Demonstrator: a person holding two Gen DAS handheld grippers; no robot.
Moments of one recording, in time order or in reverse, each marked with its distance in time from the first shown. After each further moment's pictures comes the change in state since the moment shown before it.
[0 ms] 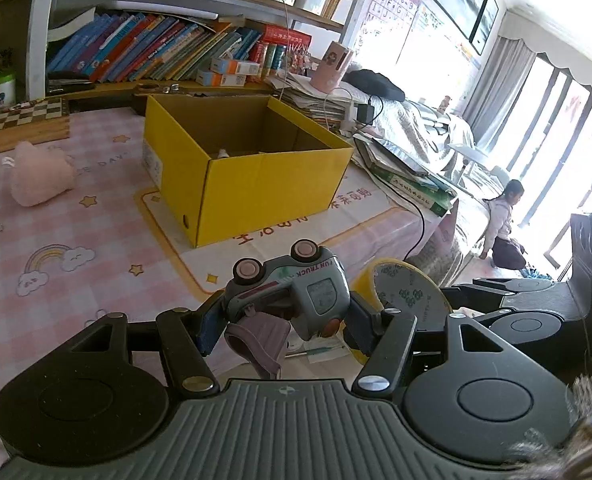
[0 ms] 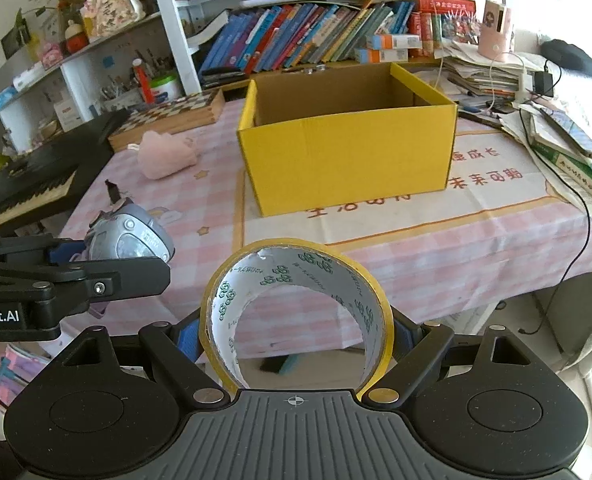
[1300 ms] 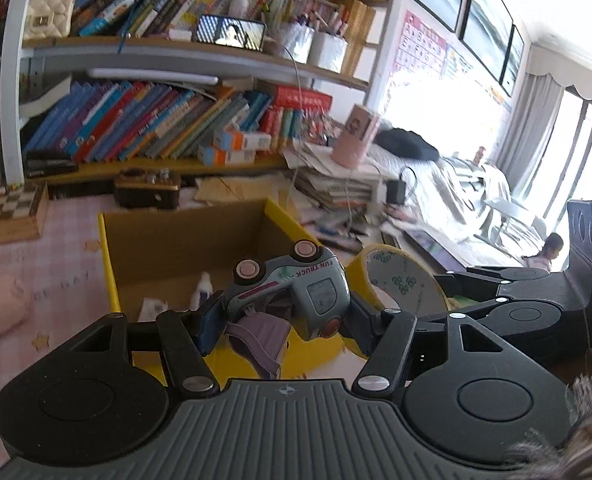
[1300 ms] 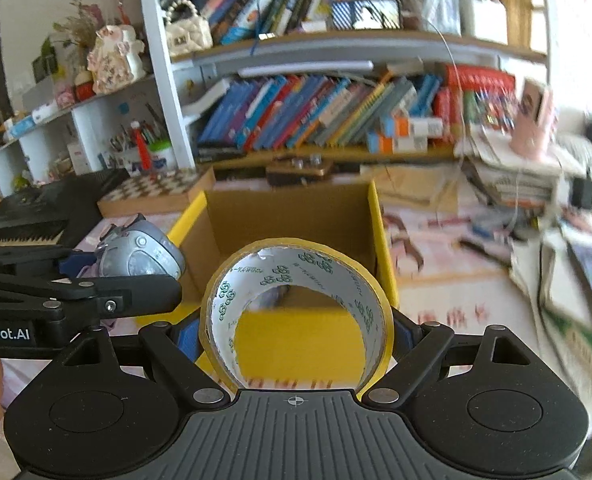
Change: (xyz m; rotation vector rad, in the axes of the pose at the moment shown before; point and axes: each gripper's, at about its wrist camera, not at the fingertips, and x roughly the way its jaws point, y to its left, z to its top) left arm 0.113 -0.049 0.134 0.002 -0.181 0.127; right arm 0.059 -0.116 0.156 -0.176 -0.170 0.142
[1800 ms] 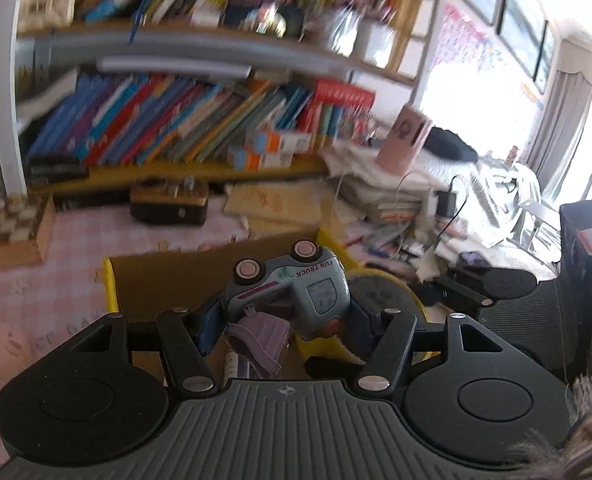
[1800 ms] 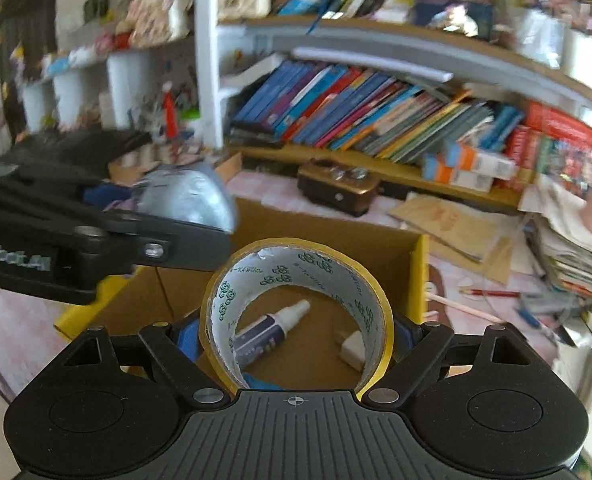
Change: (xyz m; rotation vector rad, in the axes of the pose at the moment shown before) left arm 0.093 0.044 0.049 -0.040 0.073 0.071; right arm 0.106 0.002 0.039 -0.269 0.080 0.087
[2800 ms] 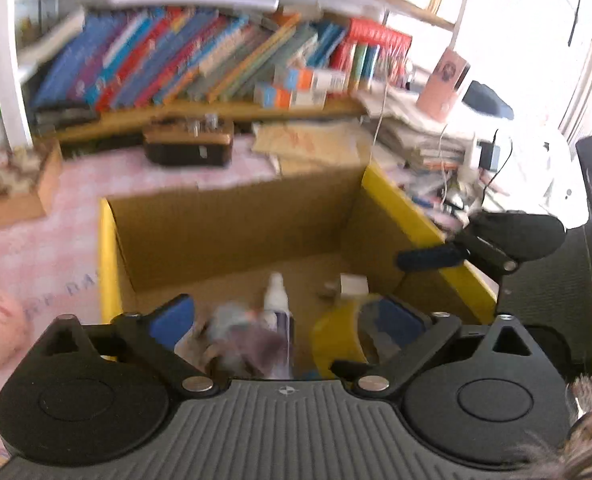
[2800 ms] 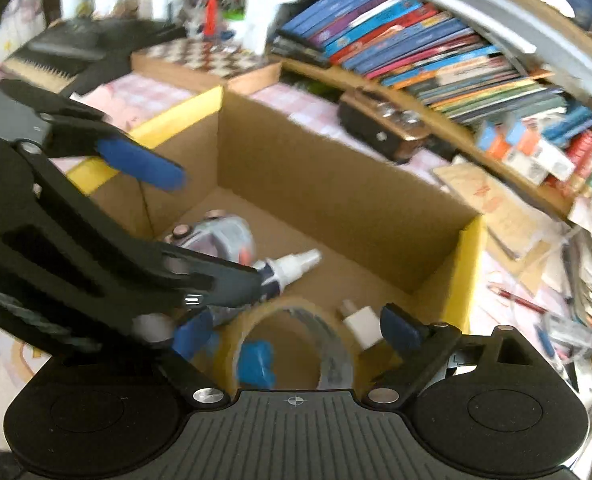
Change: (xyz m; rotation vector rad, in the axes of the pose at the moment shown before) left arm 0.039 0.007 -0.014 0.011 0.109 0.083; right arm 0.033 -0.003 0.000 -0.151 0.183 0.029
